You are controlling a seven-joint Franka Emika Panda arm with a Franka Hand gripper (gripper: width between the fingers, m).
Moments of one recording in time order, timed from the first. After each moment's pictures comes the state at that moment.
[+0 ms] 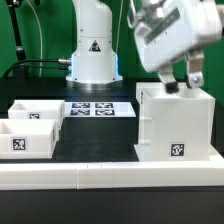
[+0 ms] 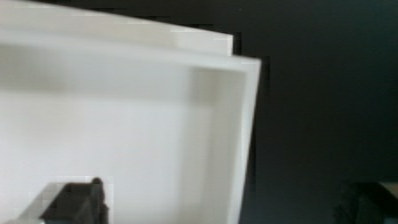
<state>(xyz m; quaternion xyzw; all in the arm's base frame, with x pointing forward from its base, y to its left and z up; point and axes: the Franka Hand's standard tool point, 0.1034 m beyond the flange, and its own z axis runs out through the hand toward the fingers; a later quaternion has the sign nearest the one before) 0.609 0.086 0.139 -0.77 0.60 -0.08 0.19</state>
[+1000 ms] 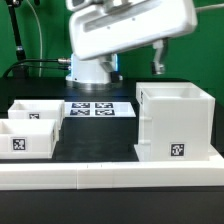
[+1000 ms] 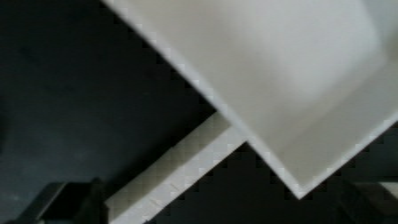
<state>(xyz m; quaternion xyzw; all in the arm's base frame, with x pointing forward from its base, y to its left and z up) 0.577 0.005 0.137 -0.96 0.24 -0.11 0.11</state>
